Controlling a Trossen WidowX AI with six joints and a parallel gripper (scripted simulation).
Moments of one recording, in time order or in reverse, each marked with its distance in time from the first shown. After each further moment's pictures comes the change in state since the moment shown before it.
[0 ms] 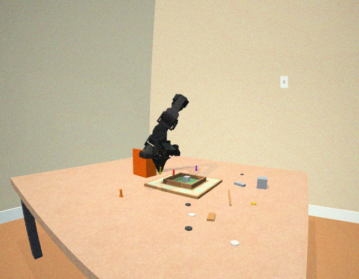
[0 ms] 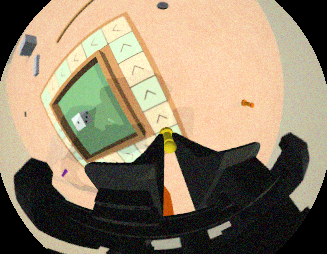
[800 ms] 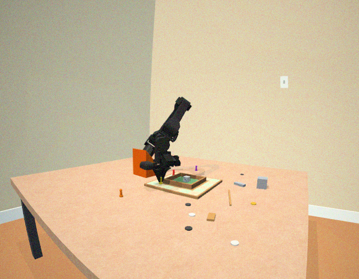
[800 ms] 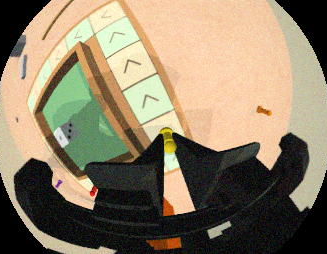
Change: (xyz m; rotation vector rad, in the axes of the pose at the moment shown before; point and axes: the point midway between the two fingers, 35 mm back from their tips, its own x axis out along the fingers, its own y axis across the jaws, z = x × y) arm 0.048 0.002 0.003 0.002 -0.007 0.003
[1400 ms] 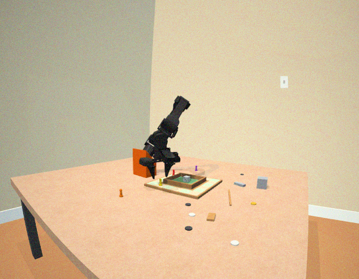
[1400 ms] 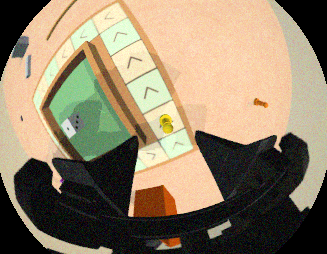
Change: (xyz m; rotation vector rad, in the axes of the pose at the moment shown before) arm -0.018 0.001 -0.006 0.021 0.030 0.014
